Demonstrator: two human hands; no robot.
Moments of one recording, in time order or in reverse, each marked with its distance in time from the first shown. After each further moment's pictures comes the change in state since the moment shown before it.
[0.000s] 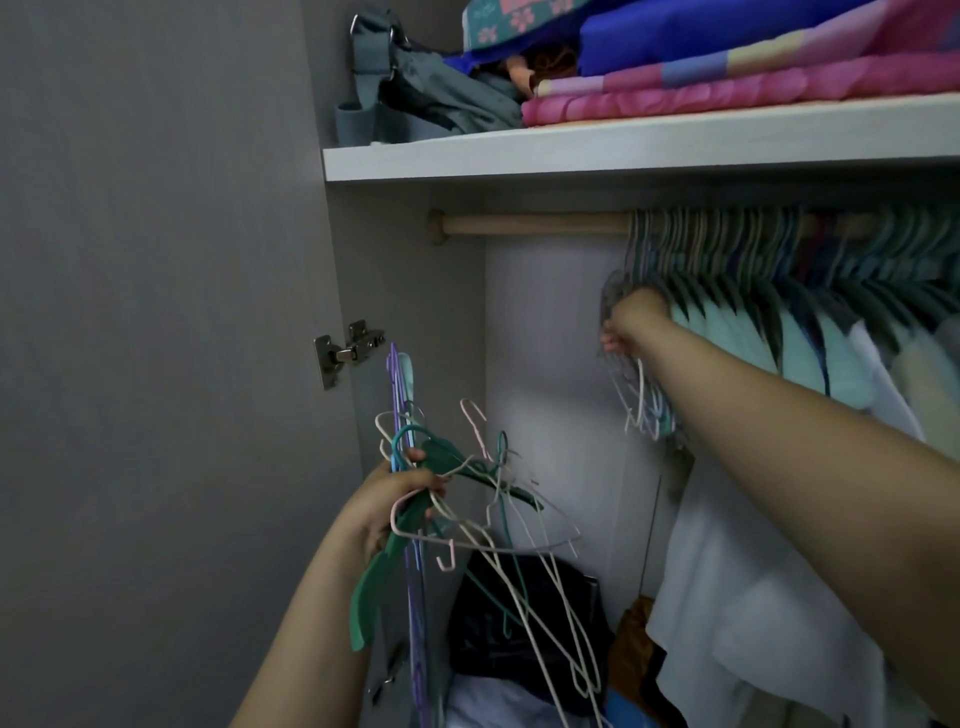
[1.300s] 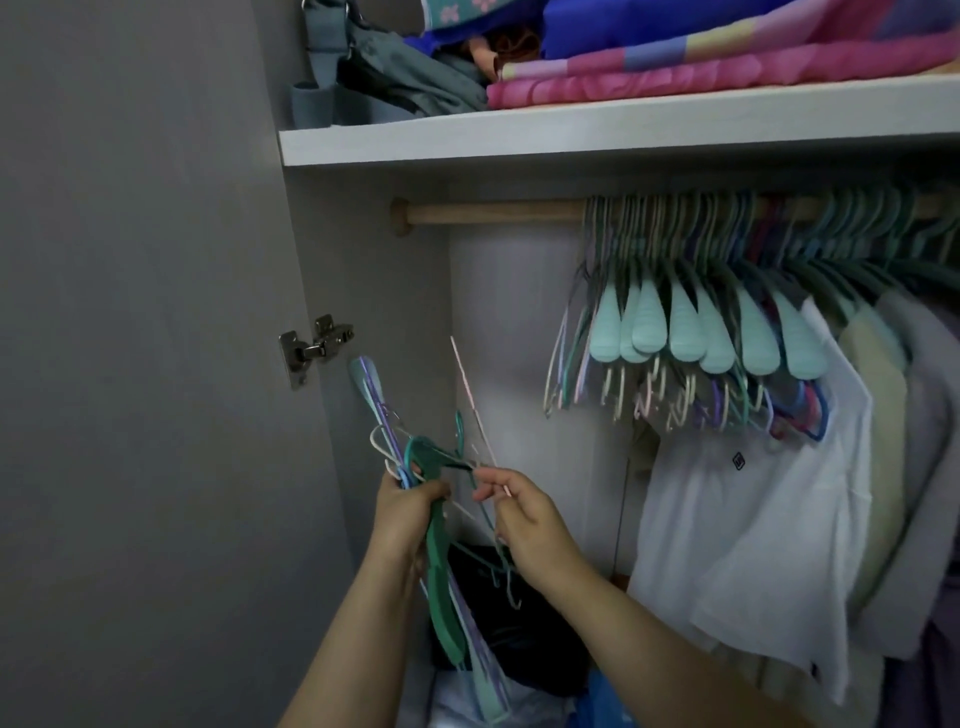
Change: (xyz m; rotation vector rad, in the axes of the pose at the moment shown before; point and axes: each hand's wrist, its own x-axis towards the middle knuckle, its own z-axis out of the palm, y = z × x) left_hand 0.009 -0.044 0.036 -0.010 0.260 0.170; right_hand -0.190 0.177 0.082 0.192 -0.354 -0.400
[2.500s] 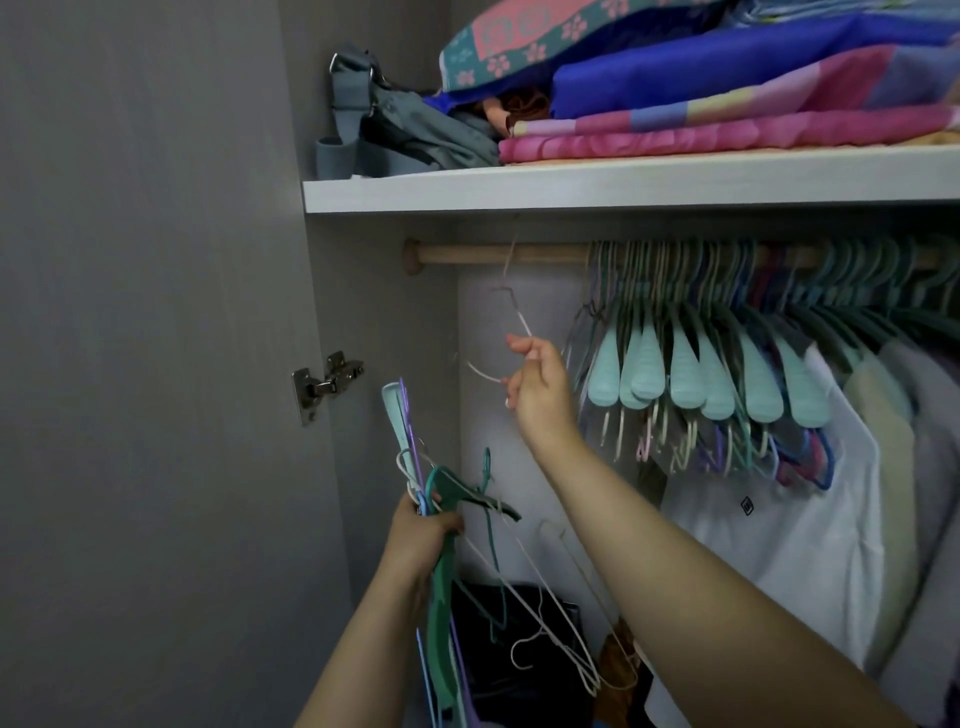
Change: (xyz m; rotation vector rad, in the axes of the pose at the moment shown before) left_hand 0.009 0.010 0.003 0.173 -0.087 0.007; right_hand 0.114 -0.106 -0.018 0.080 0.344 -0.324
